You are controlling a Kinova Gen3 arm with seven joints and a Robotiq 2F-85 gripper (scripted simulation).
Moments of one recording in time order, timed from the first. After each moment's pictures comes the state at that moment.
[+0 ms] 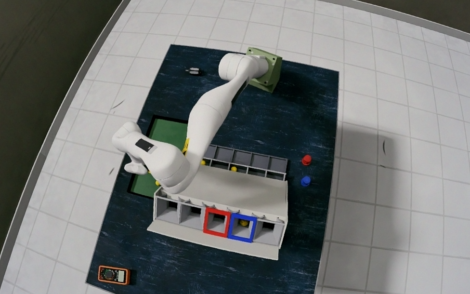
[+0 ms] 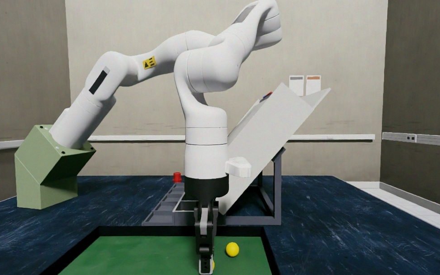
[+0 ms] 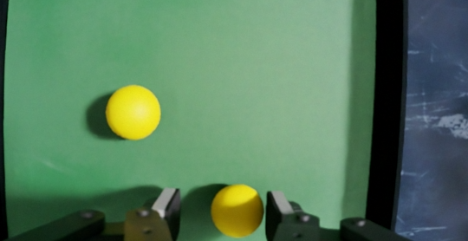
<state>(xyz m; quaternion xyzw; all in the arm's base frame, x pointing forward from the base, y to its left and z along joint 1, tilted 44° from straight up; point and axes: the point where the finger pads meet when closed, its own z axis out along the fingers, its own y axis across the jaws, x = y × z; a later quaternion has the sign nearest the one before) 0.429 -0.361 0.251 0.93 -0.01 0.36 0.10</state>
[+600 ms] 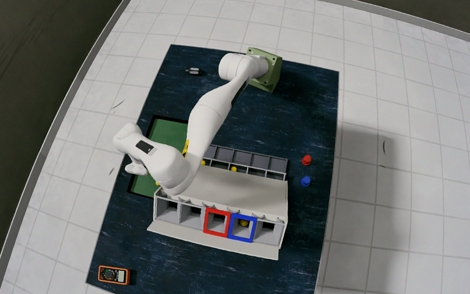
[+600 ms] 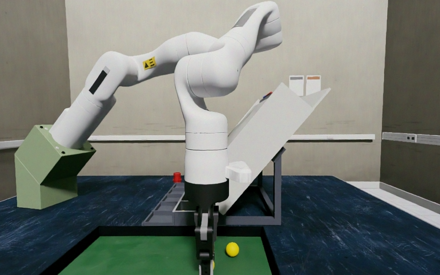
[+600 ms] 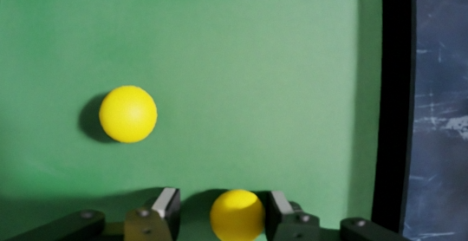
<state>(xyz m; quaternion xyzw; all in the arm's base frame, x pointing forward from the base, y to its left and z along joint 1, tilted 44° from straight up) 0.435 -0.363 0.245 0.93 -0.01 0.36 0.10</state>
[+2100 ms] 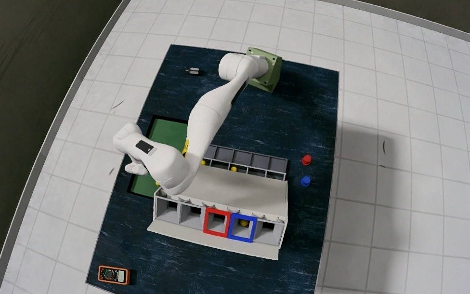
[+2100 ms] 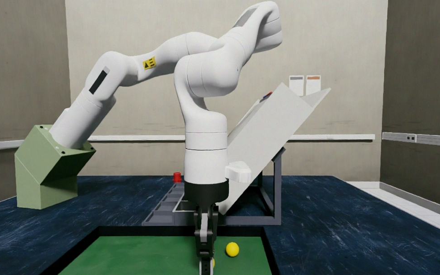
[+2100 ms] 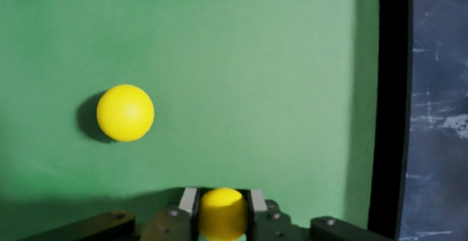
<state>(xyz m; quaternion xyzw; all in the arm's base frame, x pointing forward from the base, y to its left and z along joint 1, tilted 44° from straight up) 0.434 -0.364 0.245 0.93 -0.01 0.36 0.10</state>
